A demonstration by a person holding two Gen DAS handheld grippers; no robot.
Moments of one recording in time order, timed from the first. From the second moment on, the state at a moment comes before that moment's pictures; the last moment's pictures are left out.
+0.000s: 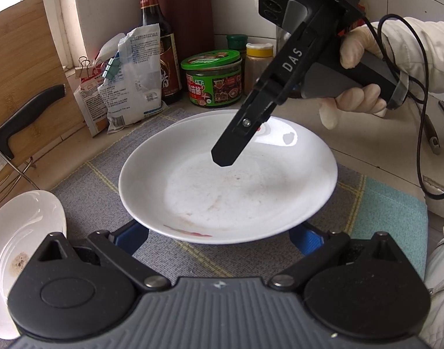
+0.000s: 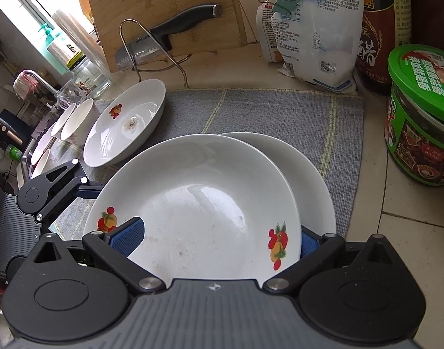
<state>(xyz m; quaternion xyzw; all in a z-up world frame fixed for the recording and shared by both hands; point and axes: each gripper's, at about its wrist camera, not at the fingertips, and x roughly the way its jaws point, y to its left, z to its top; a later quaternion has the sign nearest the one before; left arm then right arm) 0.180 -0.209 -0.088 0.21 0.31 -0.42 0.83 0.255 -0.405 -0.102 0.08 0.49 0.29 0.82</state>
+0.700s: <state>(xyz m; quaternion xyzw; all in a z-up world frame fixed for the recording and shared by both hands) 0.182 -0.208 -0.089 0.22 0.30 -0.43 0.82 0.241 -0.412 -0.097 0.09 0.49 0.27 0.82</state>
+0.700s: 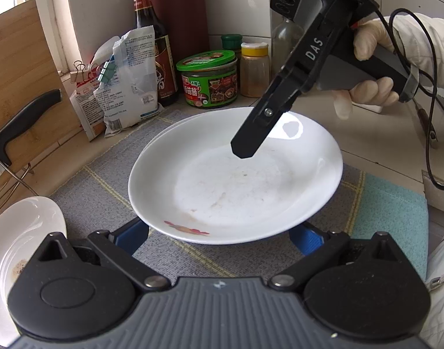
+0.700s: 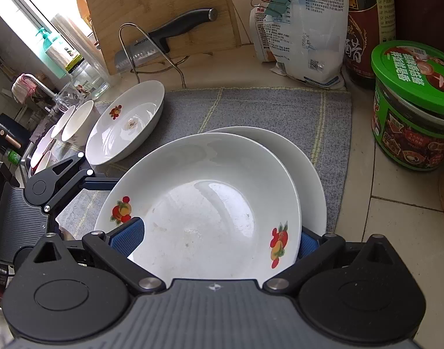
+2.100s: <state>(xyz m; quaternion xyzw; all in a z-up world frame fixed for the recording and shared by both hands) 0.181 -0.209 -0.083 0.20 0.31 -0.41 0.83 0.218 -0.401 -0.083 0.03 0.49 0.20 0.85</state>
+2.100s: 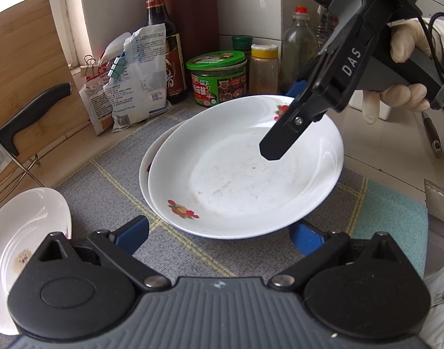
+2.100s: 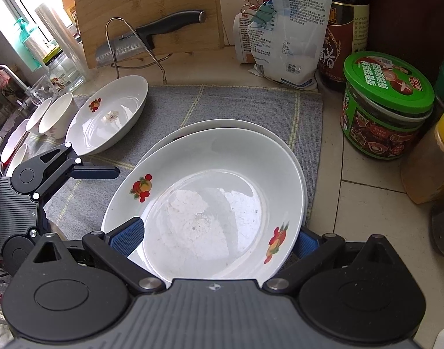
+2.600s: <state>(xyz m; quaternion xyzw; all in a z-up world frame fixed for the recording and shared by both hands) 0.175 -0.206 -0.080 0.20 0.31 -0.40 0.84 0.209 -0.391 -0.084 -0.02 0.49 0.19 0.85</state>
